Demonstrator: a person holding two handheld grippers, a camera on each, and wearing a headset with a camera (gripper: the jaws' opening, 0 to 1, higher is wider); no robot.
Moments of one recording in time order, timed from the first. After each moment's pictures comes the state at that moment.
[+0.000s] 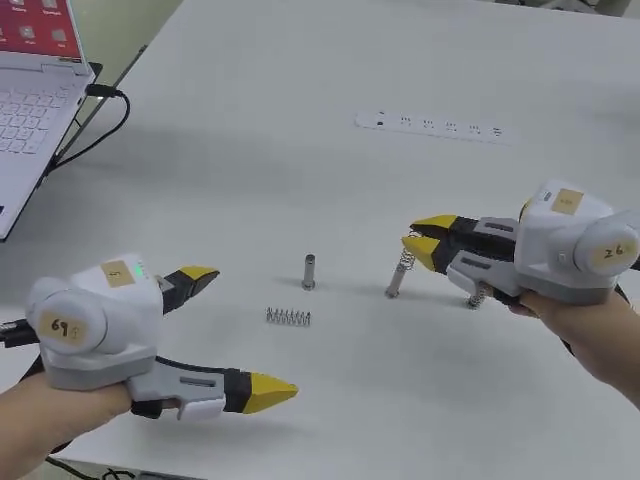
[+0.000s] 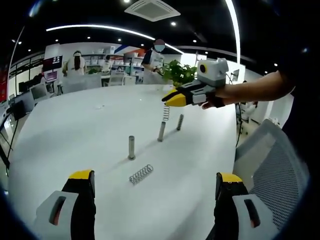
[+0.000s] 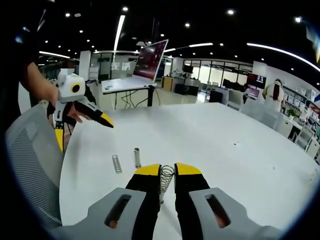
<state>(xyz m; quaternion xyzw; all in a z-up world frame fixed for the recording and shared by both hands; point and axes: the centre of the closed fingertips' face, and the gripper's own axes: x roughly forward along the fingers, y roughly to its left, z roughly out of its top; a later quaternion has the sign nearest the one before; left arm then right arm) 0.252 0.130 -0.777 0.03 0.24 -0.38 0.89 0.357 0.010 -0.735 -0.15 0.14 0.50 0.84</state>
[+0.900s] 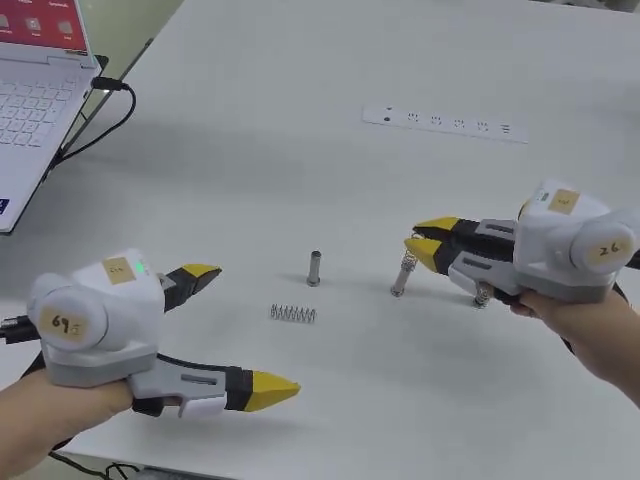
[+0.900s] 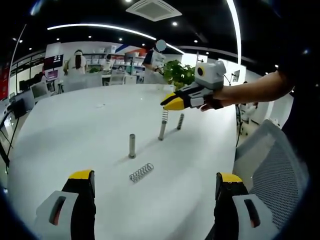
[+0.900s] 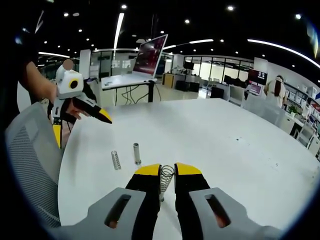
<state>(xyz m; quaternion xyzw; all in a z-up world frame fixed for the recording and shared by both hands) 0.250 0.131 -0.779 0.03 0.24 -0.38 0.89 0.361 0.010 -0.750 -0.15 0.15 0.50 0.84</state>
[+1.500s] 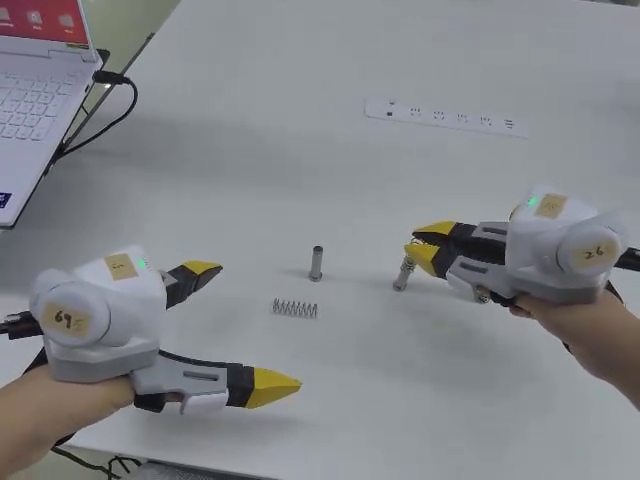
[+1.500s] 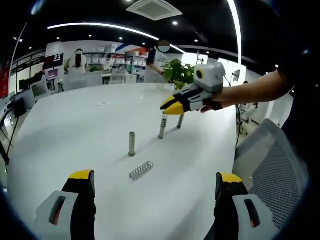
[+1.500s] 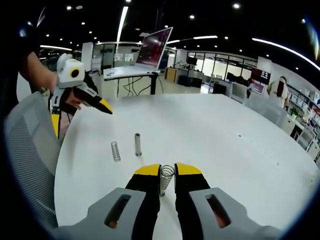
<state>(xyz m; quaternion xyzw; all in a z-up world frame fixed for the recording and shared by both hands) 0.249 0.132 -0.782 0.03 0.24 -0.38 0.89 0.357 0.011 -0.768 -0.18 0.17 0.50 0.83</state>
